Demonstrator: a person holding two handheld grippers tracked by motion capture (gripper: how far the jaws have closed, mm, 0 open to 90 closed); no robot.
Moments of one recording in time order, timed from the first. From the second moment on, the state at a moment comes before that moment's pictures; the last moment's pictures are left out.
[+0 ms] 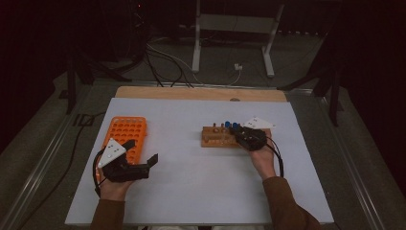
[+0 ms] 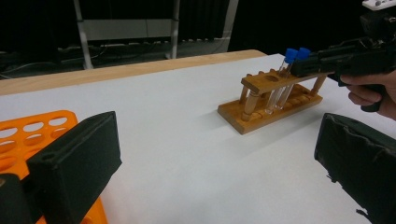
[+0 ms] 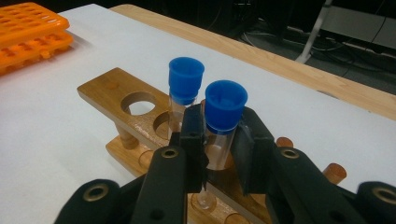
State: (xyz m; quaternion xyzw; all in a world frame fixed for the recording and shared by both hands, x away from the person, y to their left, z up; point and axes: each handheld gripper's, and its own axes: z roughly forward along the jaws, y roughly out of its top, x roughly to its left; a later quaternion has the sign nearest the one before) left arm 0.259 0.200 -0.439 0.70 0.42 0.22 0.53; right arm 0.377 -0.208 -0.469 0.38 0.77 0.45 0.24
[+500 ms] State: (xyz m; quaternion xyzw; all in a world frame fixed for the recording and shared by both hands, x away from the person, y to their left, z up) left arm 0.259 0.198 -0.439 0.70 0.42 0.22 0.54; right arm 0.375 -0.209 -0.462 0.38 0.76 0.46 0.24
